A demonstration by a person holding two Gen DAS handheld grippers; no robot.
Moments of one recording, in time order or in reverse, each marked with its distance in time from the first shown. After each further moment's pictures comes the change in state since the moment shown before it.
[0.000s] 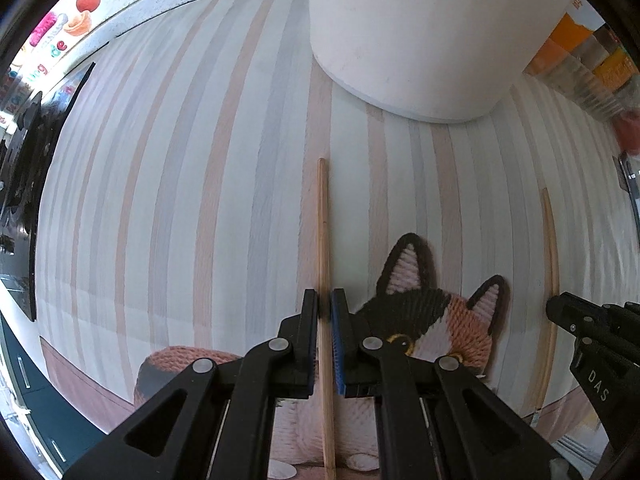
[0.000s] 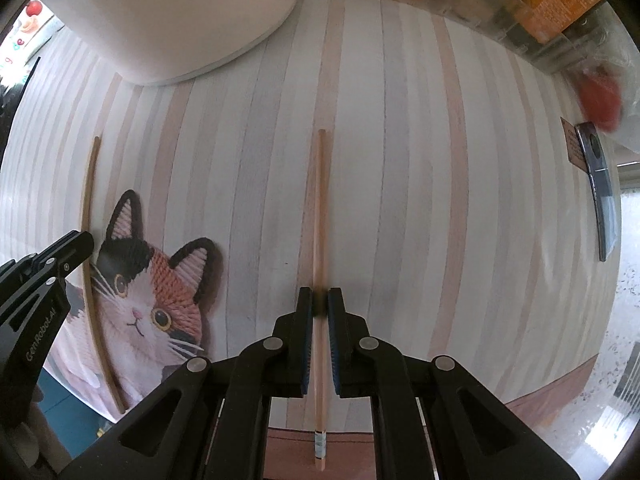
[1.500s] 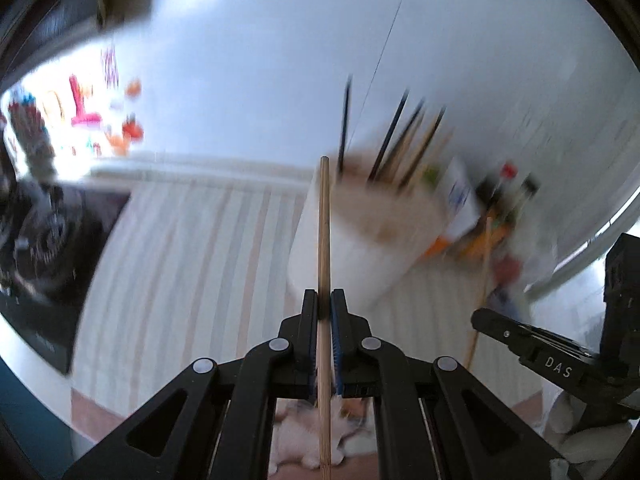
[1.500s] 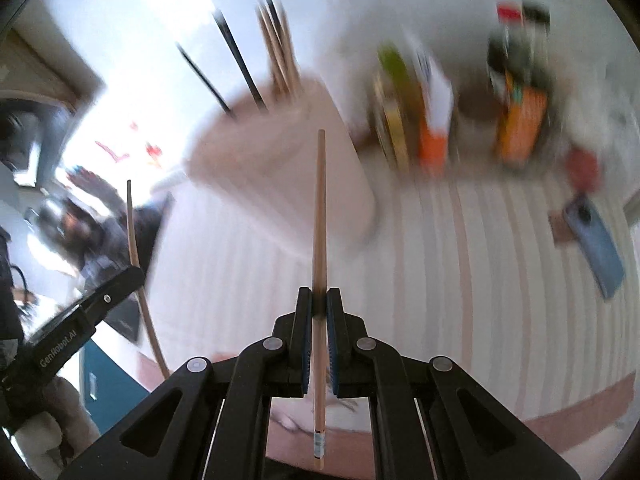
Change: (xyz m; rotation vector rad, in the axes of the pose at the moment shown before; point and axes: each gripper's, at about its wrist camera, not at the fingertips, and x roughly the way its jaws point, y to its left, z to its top) left arm -0.260 0.038 0.017 -0.080 -0.511 -0.243; right arm -0.202 -0.061 -0.026 0.087 -0.474 0.422
